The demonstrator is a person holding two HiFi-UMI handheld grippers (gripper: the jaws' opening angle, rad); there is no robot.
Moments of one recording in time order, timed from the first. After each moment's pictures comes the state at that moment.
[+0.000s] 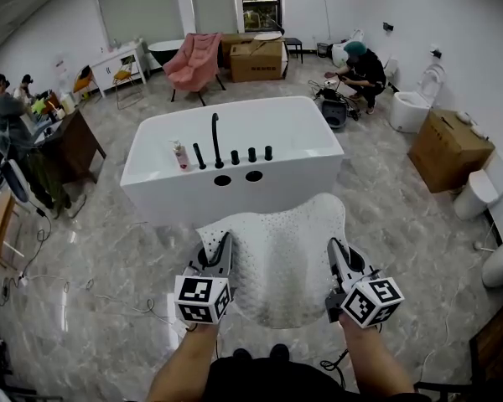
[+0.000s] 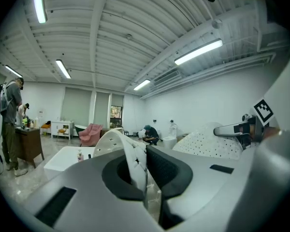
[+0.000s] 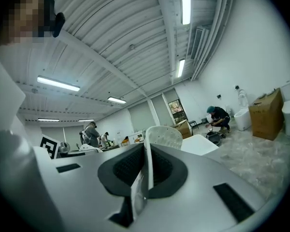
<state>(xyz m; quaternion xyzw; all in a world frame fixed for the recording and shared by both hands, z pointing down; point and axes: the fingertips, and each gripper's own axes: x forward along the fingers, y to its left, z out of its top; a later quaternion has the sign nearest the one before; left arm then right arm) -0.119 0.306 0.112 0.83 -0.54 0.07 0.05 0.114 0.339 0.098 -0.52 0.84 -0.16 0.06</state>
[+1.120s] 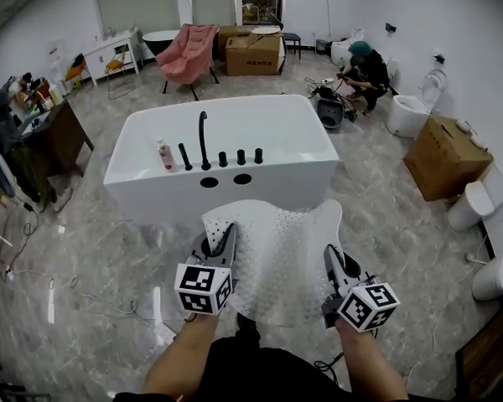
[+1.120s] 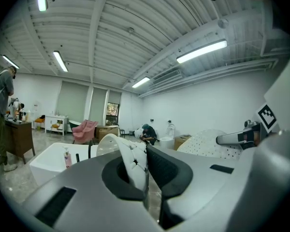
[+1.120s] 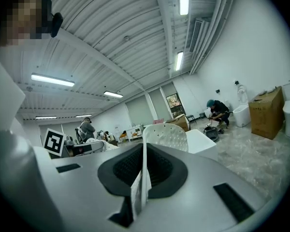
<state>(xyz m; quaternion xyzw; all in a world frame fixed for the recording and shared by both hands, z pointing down) -0.071 0.203 0.131 0.85 -0.52 0.06 0.07 0.146 0.258 0.130 -0.52 0.83 -0.18 0.03</state>
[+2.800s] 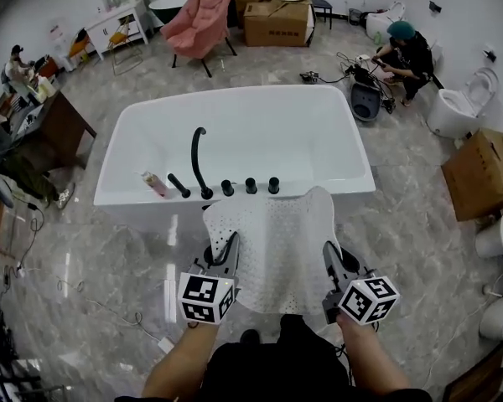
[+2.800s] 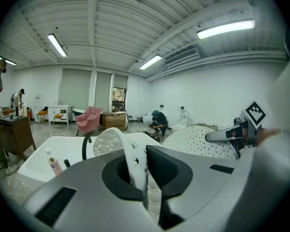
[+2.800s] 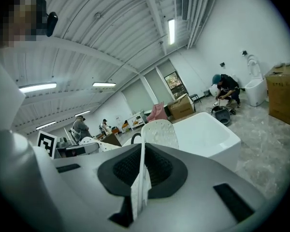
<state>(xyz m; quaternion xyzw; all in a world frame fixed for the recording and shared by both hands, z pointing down) -0.060 -0.159 0.206 0.82 -0.55 0.13 0.12 0.151 -0.153 0.216 -0.46 0.84 -0.28 -0.02</state>
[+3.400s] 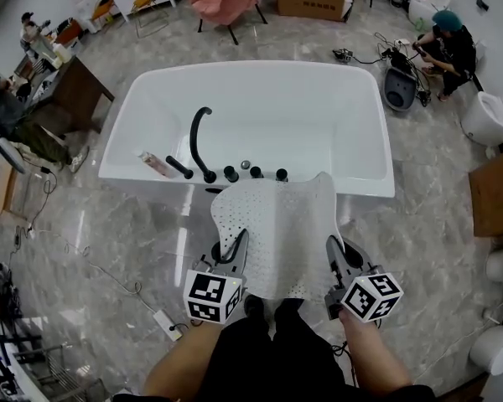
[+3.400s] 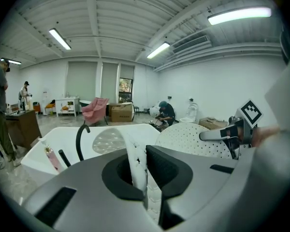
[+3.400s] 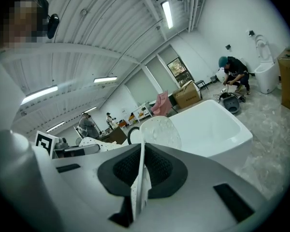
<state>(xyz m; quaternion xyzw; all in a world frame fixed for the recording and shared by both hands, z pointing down) -0.018 -0.226 0.265 0.78 -0.58 0.17 0.16 0.174 -0.251 0.281 -0.40 0.85 -0.33 -0.04</state>
